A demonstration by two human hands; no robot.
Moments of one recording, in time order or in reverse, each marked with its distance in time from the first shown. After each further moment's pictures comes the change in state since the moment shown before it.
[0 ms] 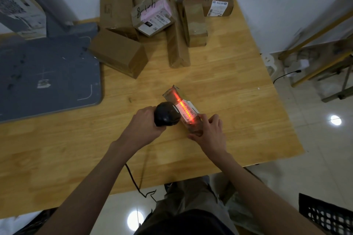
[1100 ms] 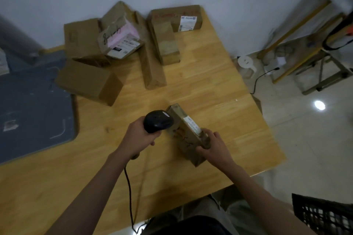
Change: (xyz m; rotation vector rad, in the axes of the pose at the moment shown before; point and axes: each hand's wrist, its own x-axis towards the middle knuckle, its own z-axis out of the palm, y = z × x) left_hand 0.080 0.035 0.015 -0.239 -0.113 -0.109; right_hand 0.033 0.074 -0.041 0.373 -0.187 0.145
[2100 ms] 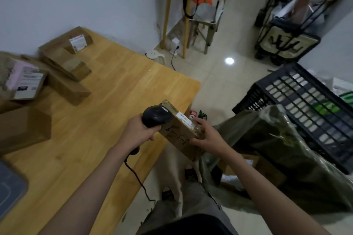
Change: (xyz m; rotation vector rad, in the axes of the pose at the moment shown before) left_hand -0.144 0.034 0.090 0.251 -0.414 0.464; right_hand -0.265 0.065 0.062 0.471 0.464 0.231
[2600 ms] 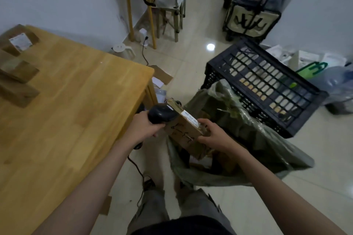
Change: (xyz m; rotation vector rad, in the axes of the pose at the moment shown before) left_hand -0.034 0.094 0.177 0.179 -0.153 0.114; right_hand -0.103 0.140 -0.123 -0.038 0.013 0.229
